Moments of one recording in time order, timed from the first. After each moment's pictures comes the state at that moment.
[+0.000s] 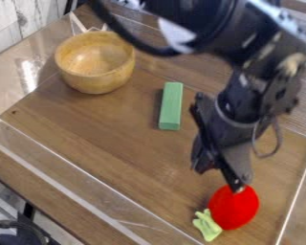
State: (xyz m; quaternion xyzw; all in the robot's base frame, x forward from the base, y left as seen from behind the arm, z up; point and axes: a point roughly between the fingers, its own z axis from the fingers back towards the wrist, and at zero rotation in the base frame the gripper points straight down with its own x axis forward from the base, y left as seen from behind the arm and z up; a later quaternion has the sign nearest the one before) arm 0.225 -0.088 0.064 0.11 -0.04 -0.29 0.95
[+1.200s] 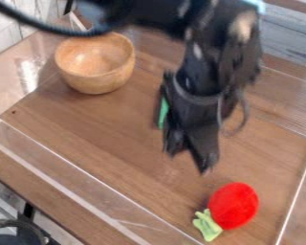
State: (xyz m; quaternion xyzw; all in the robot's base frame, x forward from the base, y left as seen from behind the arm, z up) arm 0.215 -0.053 0.105 0.10 -0.06 -0.30 0.95
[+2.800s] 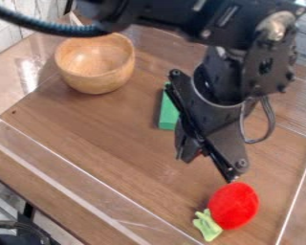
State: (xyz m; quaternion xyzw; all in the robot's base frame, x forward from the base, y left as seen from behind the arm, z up) arm 0.200 -0.075 0.114 0.11 -0.08 -0.22 0.97
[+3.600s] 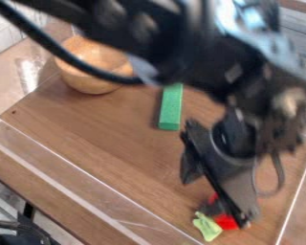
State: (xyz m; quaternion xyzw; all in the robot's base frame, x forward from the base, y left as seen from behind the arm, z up) arm 0.190 -0.107 0.068 0.09 -0.06 -0.24 0.96
